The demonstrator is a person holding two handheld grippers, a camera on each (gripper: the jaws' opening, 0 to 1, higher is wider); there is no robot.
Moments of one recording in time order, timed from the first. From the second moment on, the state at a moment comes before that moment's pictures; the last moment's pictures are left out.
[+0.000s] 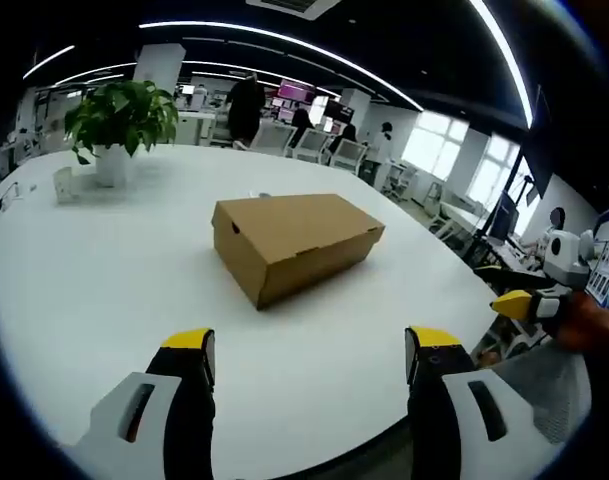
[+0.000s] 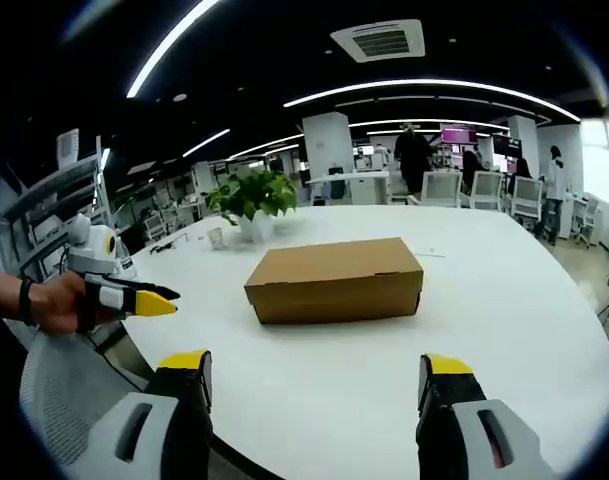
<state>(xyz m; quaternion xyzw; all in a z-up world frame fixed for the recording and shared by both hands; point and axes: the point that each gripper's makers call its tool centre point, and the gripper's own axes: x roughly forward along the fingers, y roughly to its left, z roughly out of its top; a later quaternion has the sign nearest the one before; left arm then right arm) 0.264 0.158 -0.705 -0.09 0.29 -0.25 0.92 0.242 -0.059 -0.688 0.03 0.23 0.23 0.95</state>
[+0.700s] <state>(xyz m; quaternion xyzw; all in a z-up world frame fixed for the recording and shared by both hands) 0.268 0.161 -0.704 -0.10 0.29 -0.25 0.92 0.241 -0.056 -0.690 0.03 0.23 0.23 0.95</state>
